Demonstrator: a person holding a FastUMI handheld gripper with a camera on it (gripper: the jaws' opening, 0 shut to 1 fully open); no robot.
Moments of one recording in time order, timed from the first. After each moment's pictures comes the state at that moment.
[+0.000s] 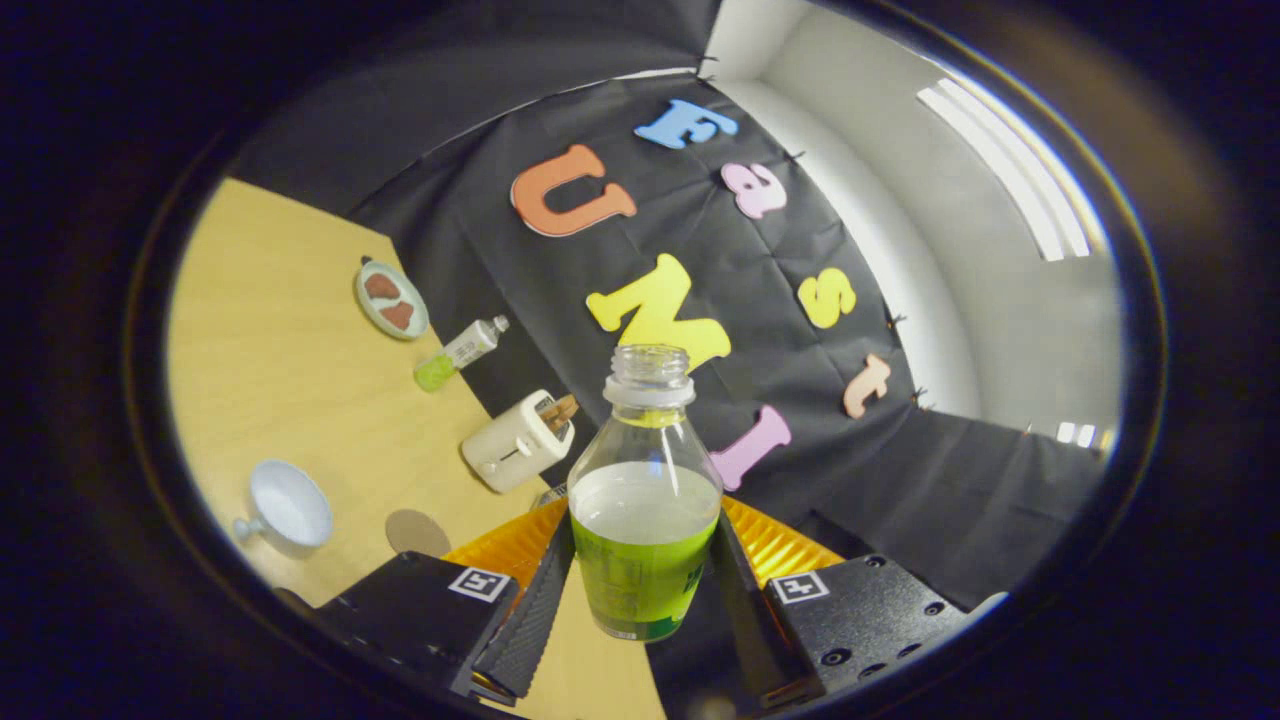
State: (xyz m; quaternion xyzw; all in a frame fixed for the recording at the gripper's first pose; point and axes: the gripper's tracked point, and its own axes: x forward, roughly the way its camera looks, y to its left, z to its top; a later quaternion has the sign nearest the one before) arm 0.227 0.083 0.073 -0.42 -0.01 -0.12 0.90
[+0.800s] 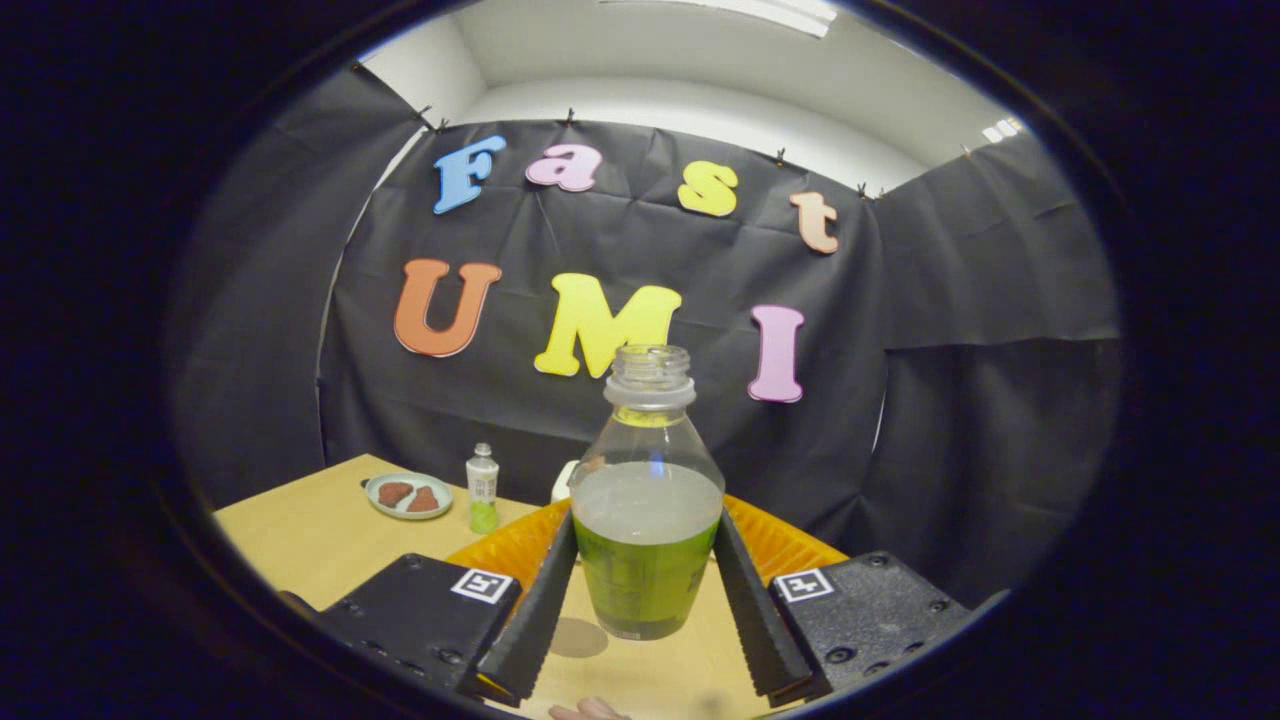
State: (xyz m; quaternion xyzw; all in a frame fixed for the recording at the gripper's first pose) arm 0.259 0.064 0.102 -0.08 -0.01 -0.05 1.00
